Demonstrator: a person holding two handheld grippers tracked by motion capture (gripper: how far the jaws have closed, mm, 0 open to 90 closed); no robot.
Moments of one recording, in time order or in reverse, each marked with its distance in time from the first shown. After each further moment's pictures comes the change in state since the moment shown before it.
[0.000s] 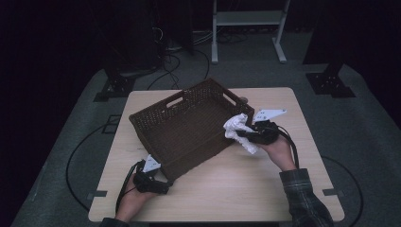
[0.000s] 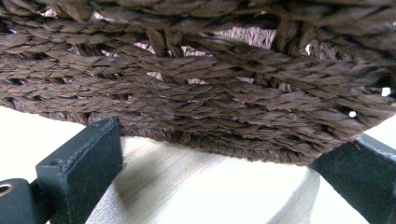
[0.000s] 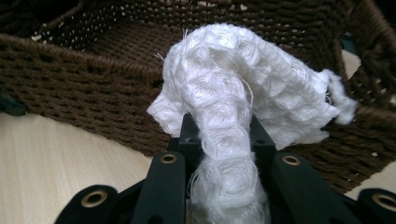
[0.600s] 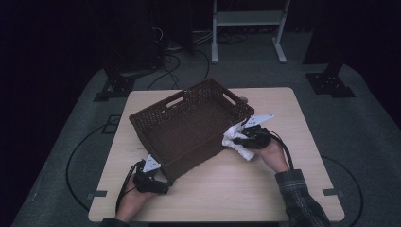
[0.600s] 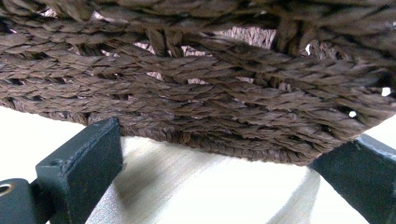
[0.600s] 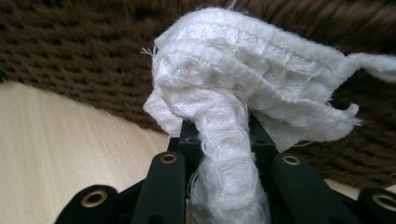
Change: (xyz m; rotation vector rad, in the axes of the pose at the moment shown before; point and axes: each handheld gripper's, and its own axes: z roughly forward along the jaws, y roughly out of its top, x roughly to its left) left arm 0.000 0.000 0.000 0.001 0.000 0.001; right arm -0.002 -0.022 0.036 0.121 0.035 0.024
